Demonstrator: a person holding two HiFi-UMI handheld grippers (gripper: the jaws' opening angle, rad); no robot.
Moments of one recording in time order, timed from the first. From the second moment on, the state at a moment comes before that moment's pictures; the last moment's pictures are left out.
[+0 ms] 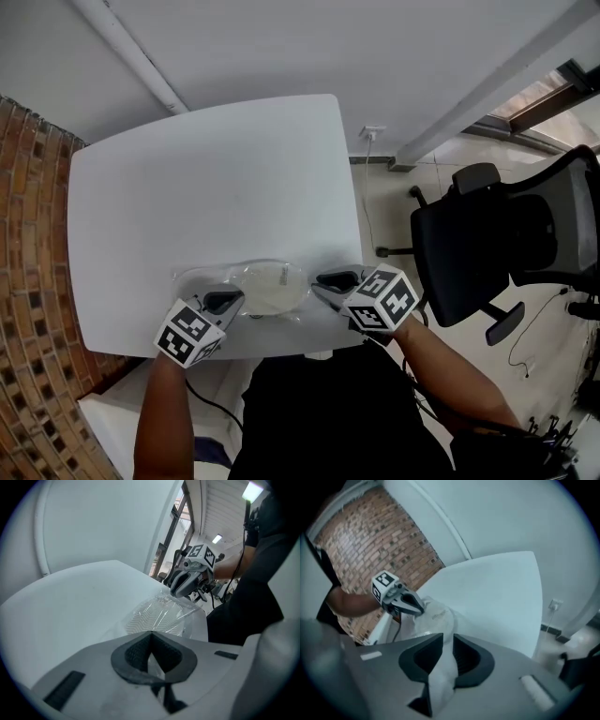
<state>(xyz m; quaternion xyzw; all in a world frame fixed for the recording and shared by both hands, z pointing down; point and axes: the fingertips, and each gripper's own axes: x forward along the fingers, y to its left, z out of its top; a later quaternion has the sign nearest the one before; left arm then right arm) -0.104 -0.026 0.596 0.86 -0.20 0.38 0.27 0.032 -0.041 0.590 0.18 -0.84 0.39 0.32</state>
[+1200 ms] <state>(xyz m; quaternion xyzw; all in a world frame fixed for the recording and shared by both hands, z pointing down) -0.106 -0.025 0.595 0.88 -0.19 0.35 0.26 -0.003 -0.035 0.607 0.14 -0.77 0.58 0.24</state>
